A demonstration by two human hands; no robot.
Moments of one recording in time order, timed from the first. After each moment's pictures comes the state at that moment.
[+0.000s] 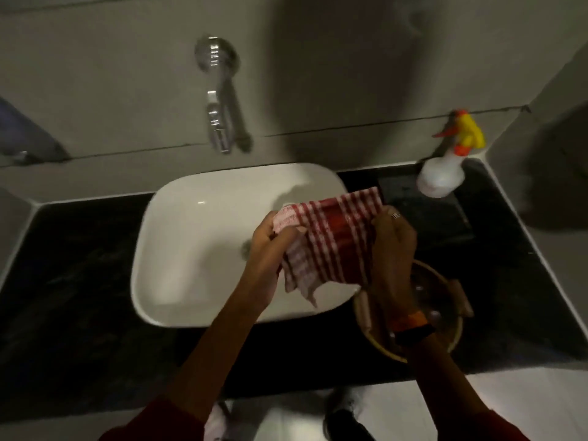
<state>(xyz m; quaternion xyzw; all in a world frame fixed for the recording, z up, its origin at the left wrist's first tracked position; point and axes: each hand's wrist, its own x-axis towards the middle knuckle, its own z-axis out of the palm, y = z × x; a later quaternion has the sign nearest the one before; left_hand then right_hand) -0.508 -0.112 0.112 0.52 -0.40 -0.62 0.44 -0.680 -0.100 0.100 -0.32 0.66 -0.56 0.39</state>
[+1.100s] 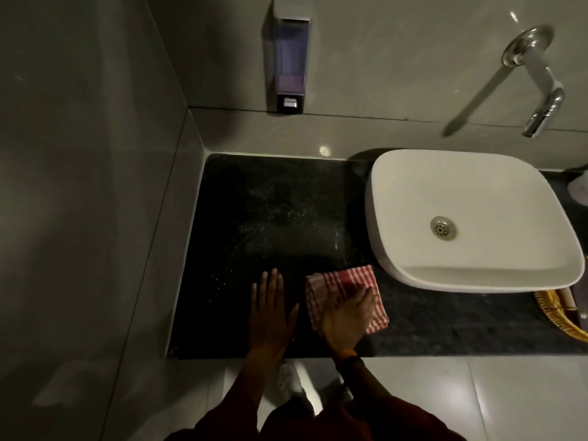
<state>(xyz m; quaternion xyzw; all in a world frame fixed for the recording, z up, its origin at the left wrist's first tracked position) -0.018 0.026 -0.081 0.69 -0.70 -0.15 0.05 -0.150 0.014 -0.032 -0.36 0.88 -0.17 0.27</state>
